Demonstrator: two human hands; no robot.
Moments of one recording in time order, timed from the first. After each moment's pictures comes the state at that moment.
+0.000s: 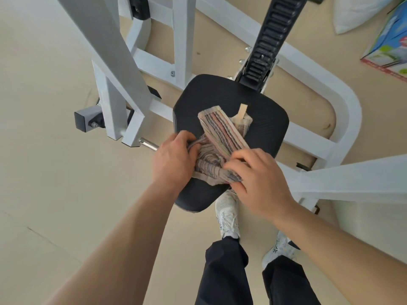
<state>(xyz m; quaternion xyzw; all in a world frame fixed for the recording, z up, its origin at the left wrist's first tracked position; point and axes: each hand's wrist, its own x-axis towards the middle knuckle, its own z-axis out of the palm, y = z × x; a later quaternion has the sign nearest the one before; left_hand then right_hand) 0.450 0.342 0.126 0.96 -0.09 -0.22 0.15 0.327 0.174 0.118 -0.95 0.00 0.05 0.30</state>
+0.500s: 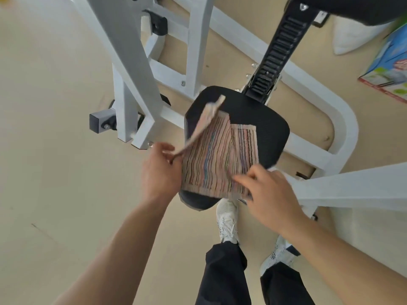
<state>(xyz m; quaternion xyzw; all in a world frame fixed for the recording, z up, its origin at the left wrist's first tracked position) 0.439 0.374 0.170 0.93 0.14 -0.21 0.26 0.310 0.177 0.144 -0.96 0.01 0.18 0.23</state>
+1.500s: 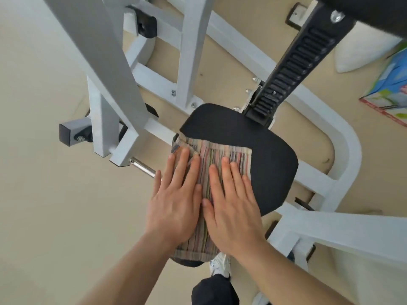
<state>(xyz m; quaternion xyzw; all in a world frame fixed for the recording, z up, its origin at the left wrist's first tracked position) 0.442 0.359 0.092 0.93 -0.19 -0.29 0.07 0.371 0.225 0.079 -0.95 0.08 0.22 0.18</state>
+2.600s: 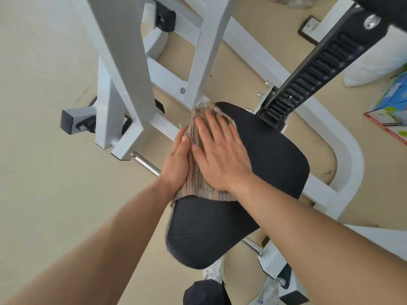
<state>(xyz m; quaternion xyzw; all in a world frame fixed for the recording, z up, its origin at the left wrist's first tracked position) 0.512 0.349 0.048 0.71 0.11 -0.34 0.60 0.490 0.220 0.048 -0.97 0.00 0.18 0.18</state>
